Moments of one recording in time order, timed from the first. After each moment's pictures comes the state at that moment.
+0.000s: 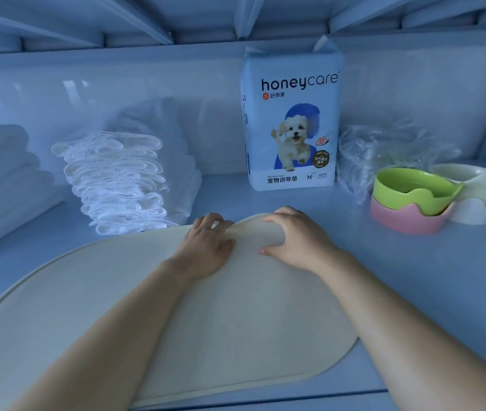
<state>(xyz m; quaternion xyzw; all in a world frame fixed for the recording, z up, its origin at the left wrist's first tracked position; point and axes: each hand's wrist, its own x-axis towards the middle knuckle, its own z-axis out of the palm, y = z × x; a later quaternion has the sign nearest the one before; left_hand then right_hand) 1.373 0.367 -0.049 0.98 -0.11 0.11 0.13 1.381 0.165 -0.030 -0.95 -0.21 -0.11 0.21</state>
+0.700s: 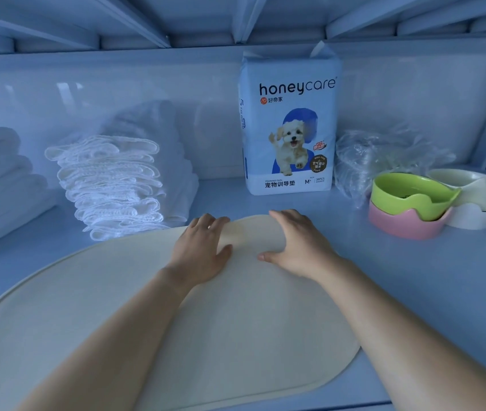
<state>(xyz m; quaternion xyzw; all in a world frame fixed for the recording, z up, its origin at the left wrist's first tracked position) 1.373 0.365 -0.045 0.97 -0.09 0.19 0.09 1.381 0.165 -0.032 -0.96 -0.18 -0.11 0.20</state>
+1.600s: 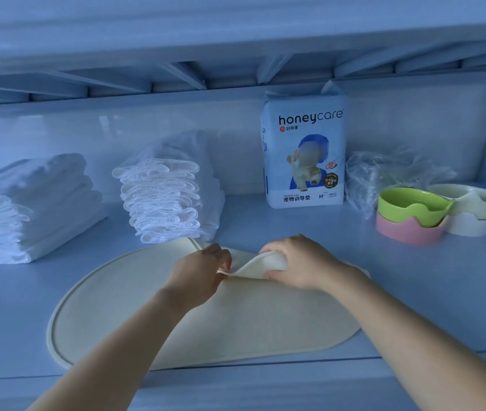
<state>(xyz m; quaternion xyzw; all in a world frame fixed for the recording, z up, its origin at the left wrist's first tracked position) 1.281 0.405 -0.031 0.98 -0.11 0.16 0.06 1.307 0.190 -0.005 -0.94 -0.28 -0.07 0.18</state>
